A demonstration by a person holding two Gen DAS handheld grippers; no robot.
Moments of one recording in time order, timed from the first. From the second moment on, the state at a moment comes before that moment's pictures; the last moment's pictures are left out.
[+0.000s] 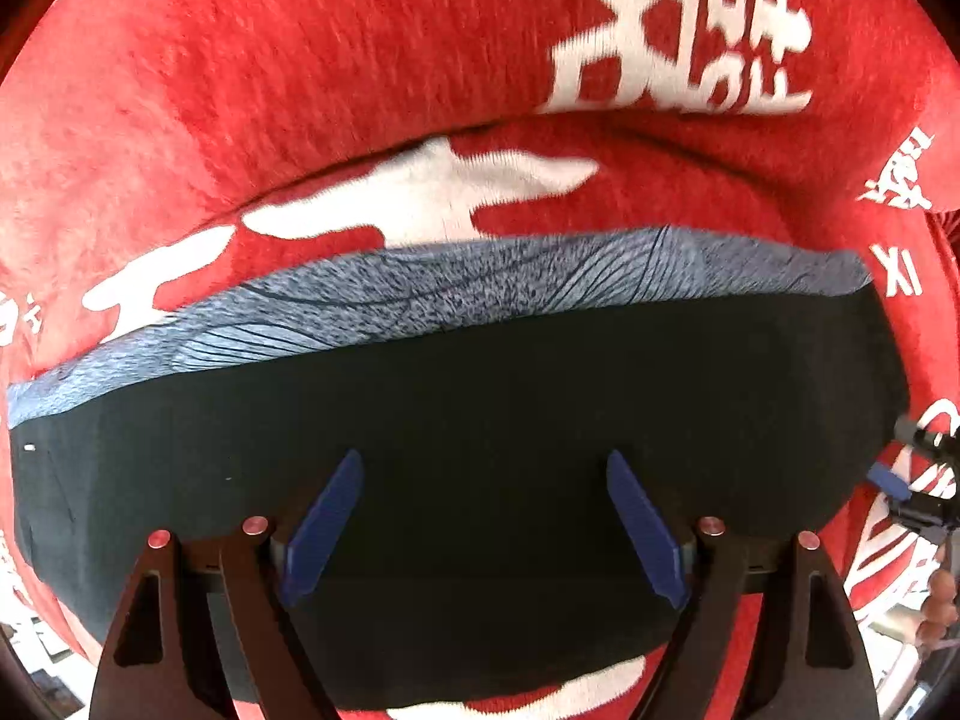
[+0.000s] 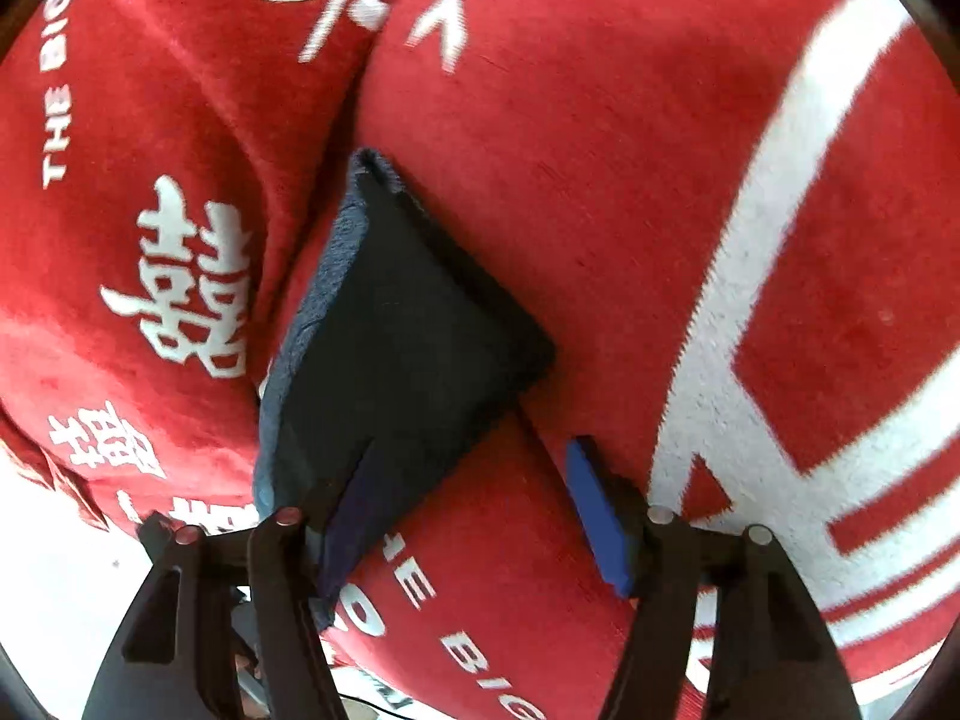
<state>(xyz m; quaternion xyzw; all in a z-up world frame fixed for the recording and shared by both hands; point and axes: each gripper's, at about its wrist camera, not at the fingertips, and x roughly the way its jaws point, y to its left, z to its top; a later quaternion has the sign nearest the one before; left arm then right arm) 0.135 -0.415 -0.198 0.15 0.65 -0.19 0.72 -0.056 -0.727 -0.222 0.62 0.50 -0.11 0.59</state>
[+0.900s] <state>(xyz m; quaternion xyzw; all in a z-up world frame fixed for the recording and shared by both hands) 0.180 -0.314 -0.193 0.16 0.61 -0.06 0.77 0.047 -0.654 -0.150 0.43 0.59 0.01 0.68</state>
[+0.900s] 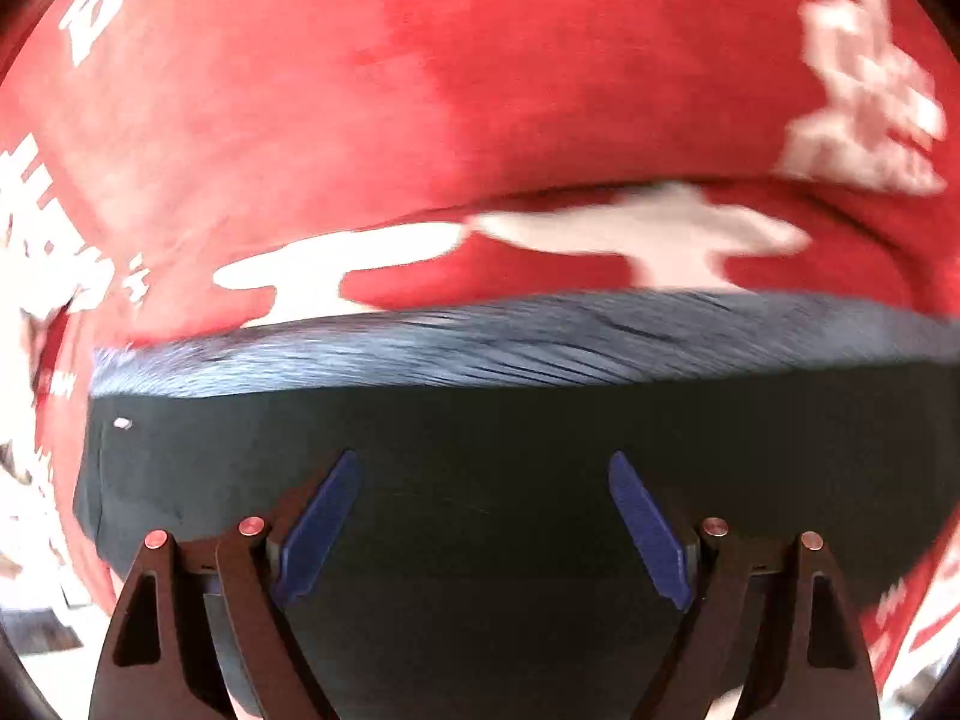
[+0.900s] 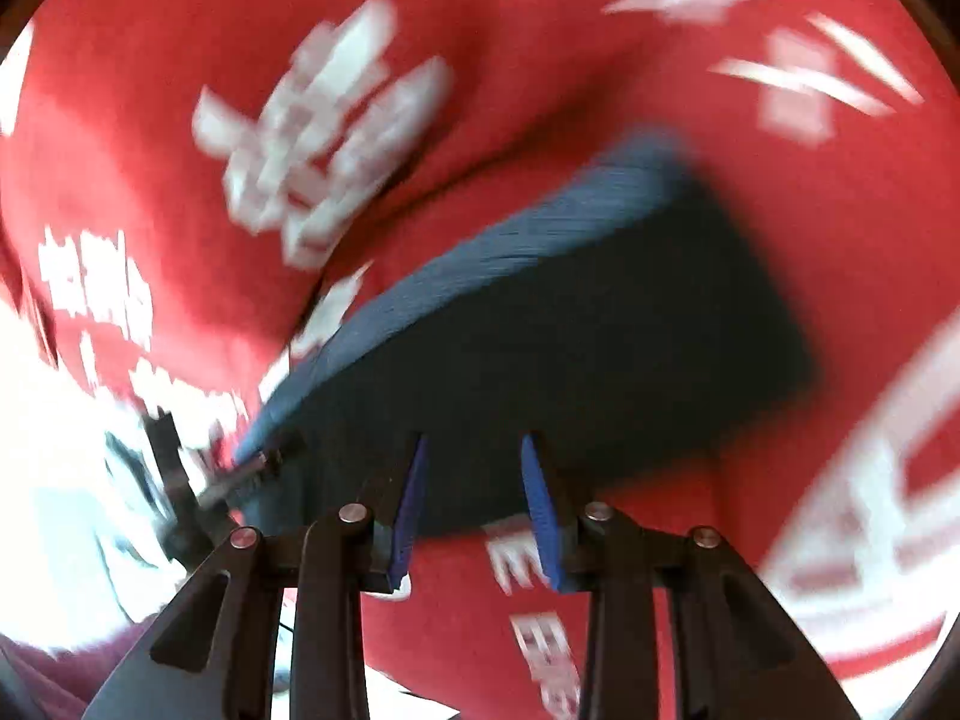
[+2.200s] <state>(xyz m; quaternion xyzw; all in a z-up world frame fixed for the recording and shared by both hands) 0.210 0.018 -0.214 0.05 0.59 -0.07 0.80 0.339 -0.160 -0.133 0.13 0.65 0.34 0.66</state>
